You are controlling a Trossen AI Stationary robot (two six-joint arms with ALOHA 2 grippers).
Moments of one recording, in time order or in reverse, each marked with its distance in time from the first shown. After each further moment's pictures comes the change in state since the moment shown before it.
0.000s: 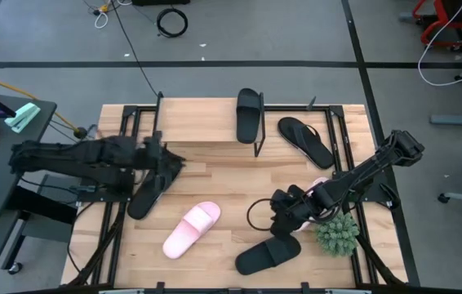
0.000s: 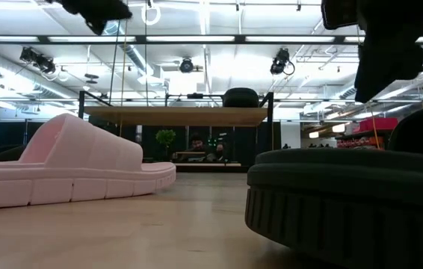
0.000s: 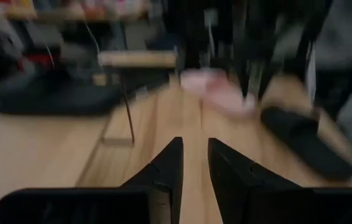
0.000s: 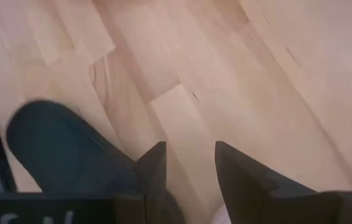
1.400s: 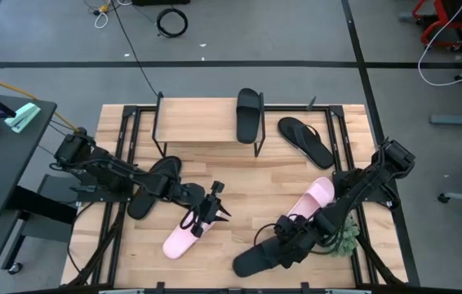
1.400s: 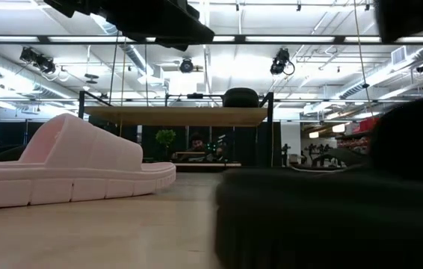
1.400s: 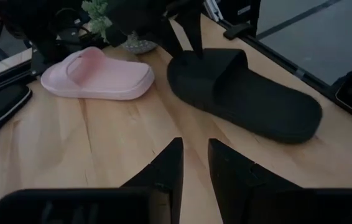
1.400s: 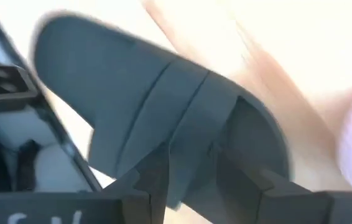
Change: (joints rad) left arm -0.246 0.798 0.159 0.500 0.132 0.258; right arm 0.182 0.160 0.001 0.185 -0.112 0.323
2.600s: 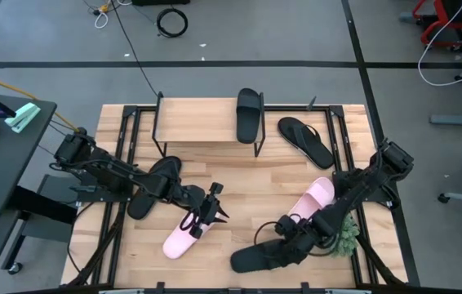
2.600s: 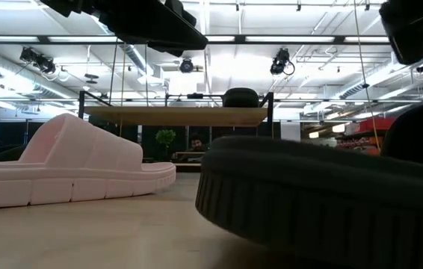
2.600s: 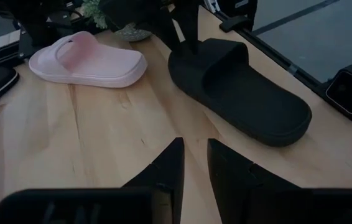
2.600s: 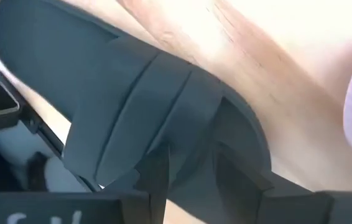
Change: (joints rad) left arm -0.011 -0.001 0.000 -0.038 -0.001 -0.060; right arm 0.028 0.028 0.001 -0.044 -0.050 0.216
